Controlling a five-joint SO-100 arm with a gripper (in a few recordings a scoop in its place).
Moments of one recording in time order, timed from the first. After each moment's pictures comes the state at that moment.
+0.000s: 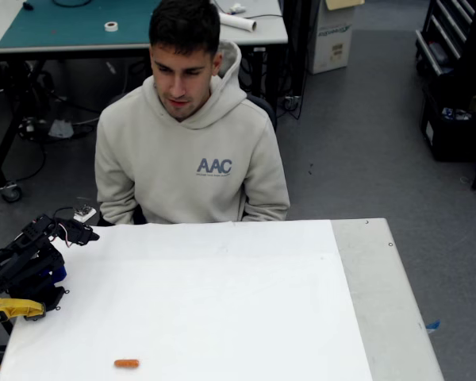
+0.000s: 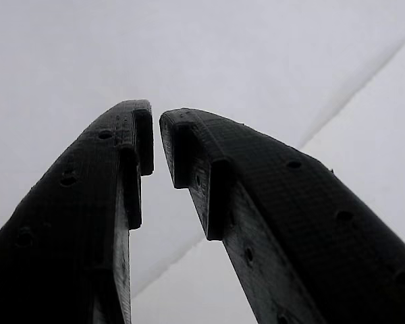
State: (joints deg) arm -2.7 188.6 168.0 66.8 -2.1
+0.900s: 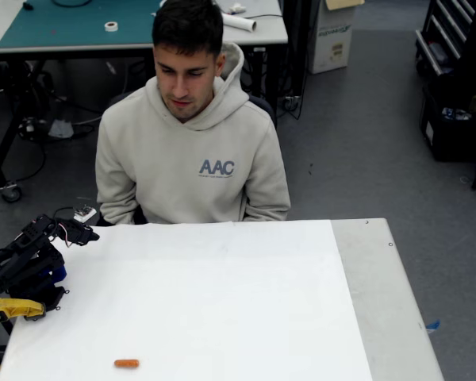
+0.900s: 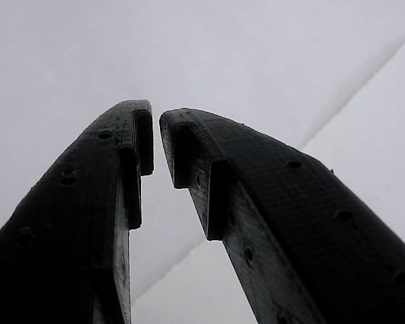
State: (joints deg) arm -2.7 188.6 168.0 66.8 -1.1
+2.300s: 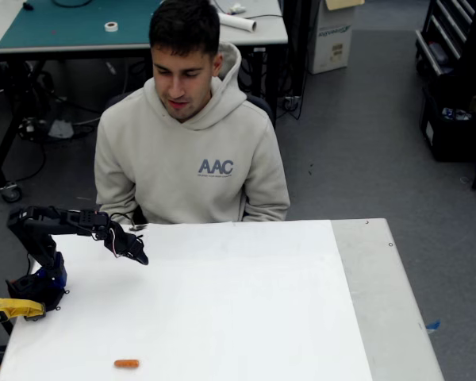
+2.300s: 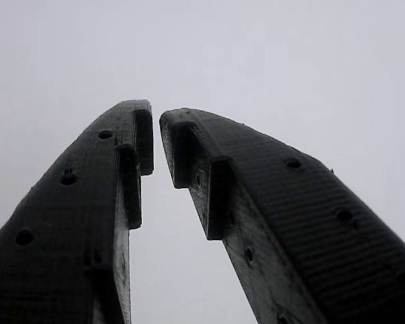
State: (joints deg) arm 38.8 112.4 124.1 44.4 -47.4
